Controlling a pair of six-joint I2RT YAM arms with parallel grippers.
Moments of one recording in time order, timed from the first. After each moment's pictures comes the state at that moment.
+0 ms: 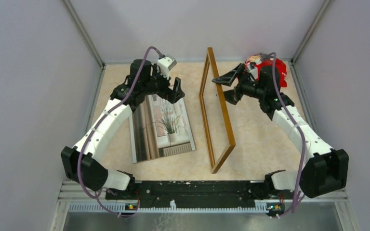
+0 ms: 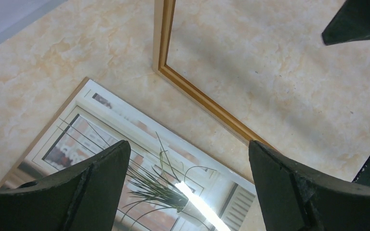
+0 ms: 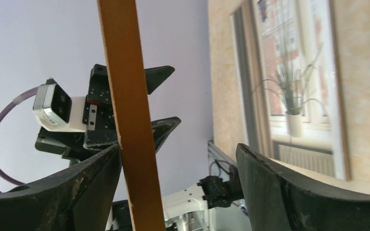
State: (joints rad) left arm -0.39 1.38 1.39 -0.49 0.42 0.07; right arm 0.28 1.30 1.07 -0.05 -0.66 1.28
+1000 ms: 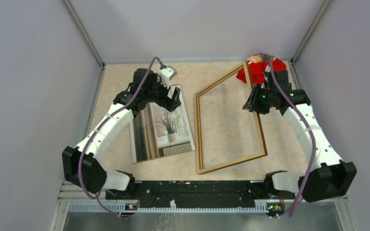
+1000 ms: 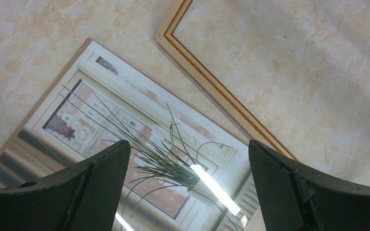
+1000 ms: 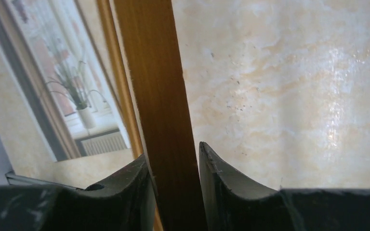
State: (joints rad) left arm -0.40 1.37 1.25 -0.47 0.34 0.13; right arm 0.19 1.24 1.29 -0.92 -0.18 0.49
